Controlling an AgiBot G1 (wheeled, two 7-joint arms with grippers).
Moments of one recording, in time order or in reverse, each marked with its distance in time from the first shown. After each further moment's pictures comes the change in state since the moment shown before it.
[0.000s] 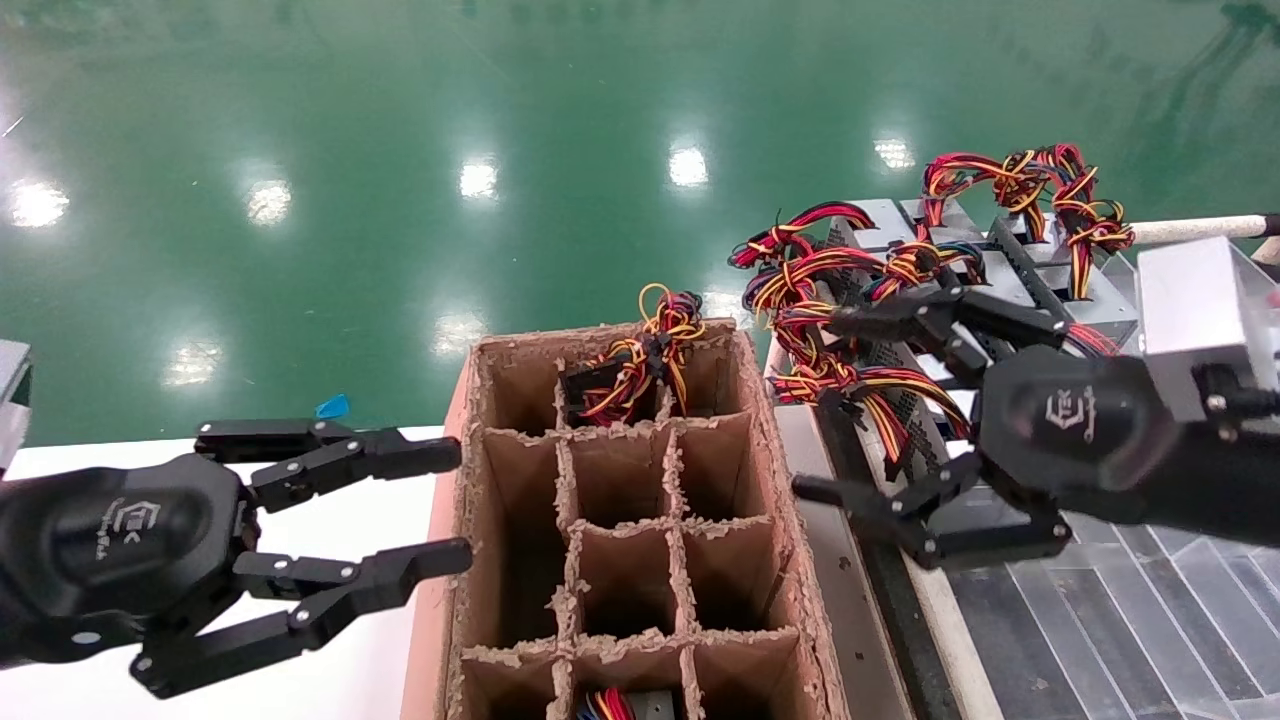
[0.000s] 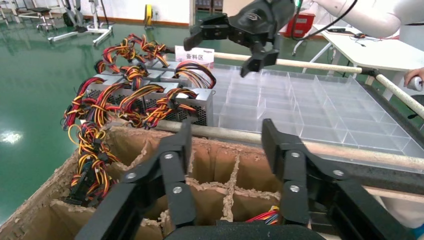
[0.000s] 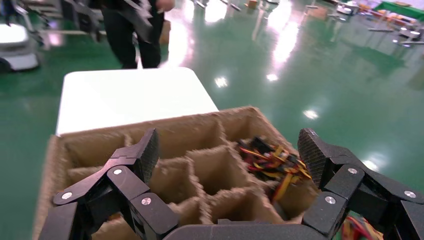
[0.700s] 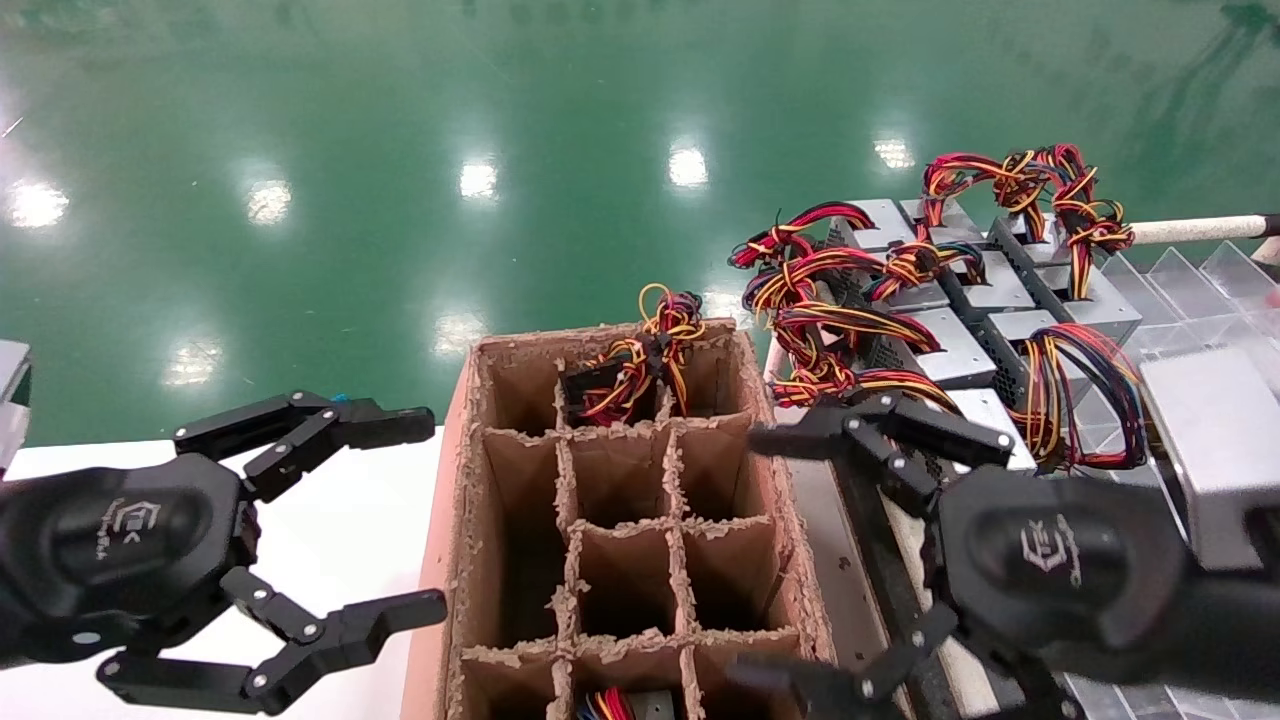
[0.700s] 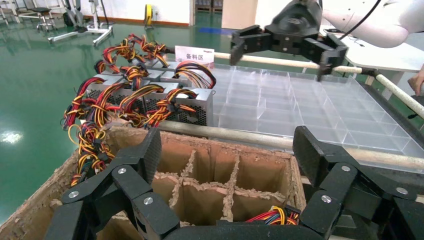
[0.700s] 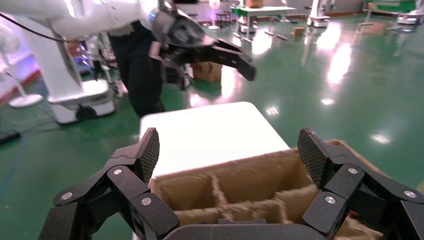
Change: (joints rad) left arm 0.000 0.000 0.000 0.000 0.000 0.000 0.000; right arm -0.150 -0.023 0.031 0.105 0.153 -0.056 0.078
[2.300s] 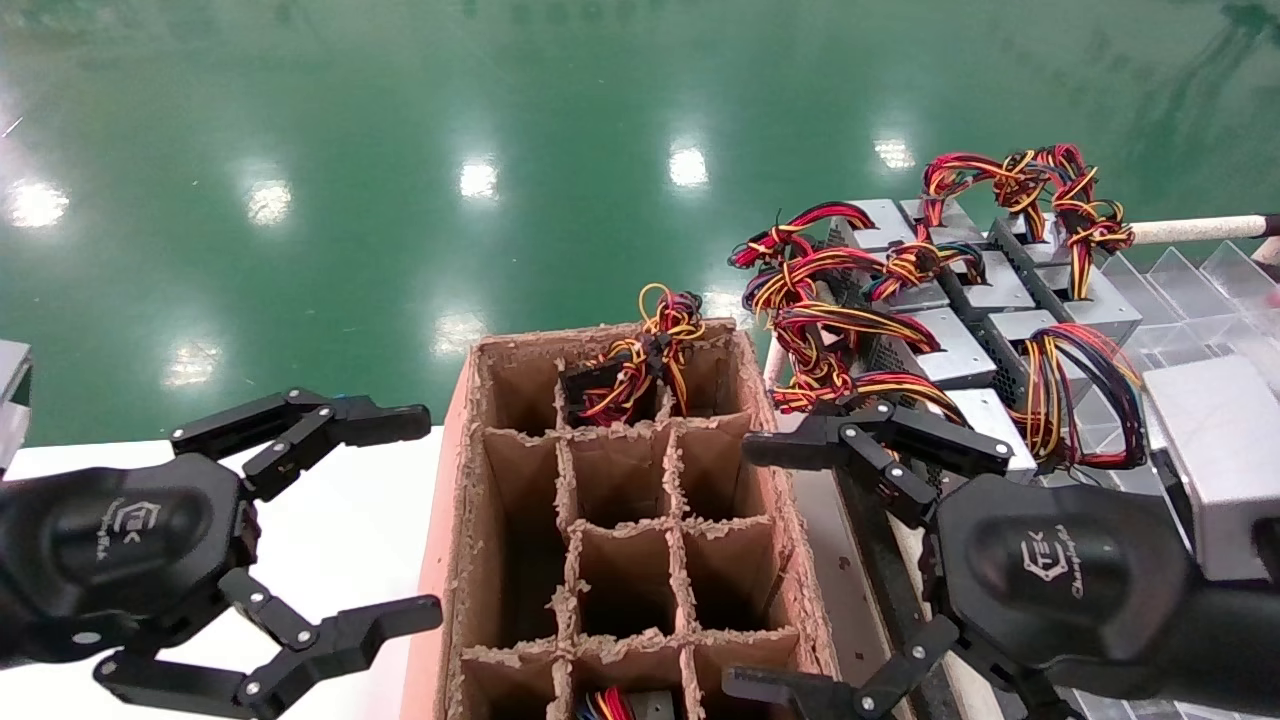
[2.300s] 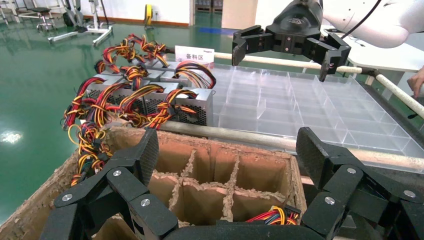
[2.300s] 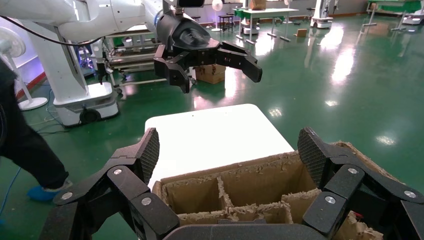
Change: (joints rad) left arm 0.000 0.000 0.000 0.000 0.000 0.000 0.000; right arm -0.014 -0.002 0.003 0.009 0.014 -0.005 0.008
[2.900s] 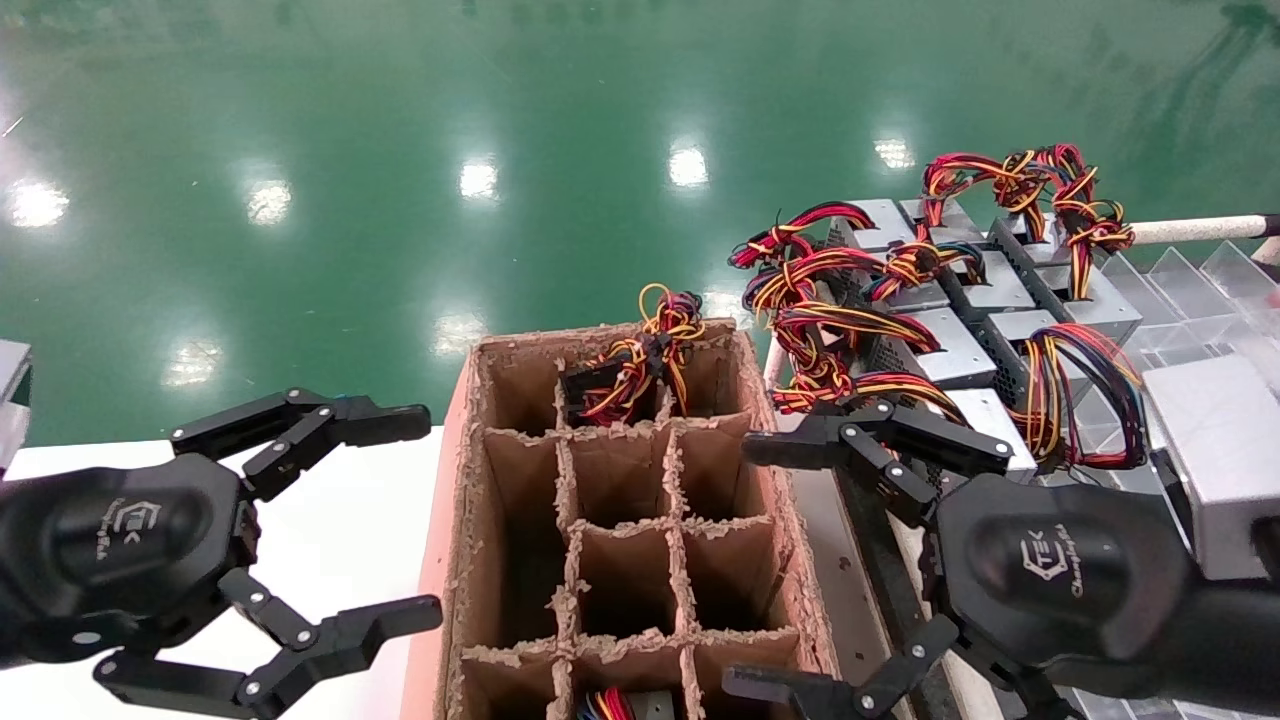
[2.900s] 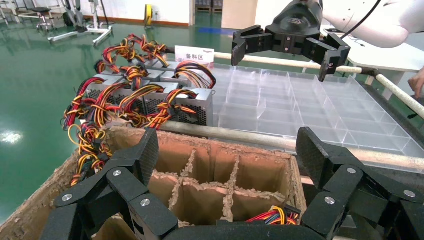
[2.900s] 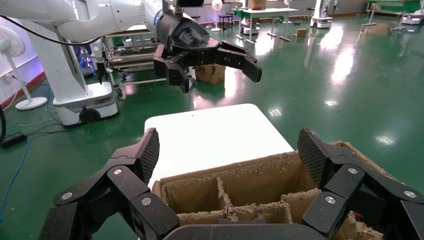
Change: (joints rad) left arm 0.000 0.000 0.000 0.000 0.000 0.000 0.000; right arm 0.001 0.000 0.000 -0.001 -0.001 0.000 -0.001
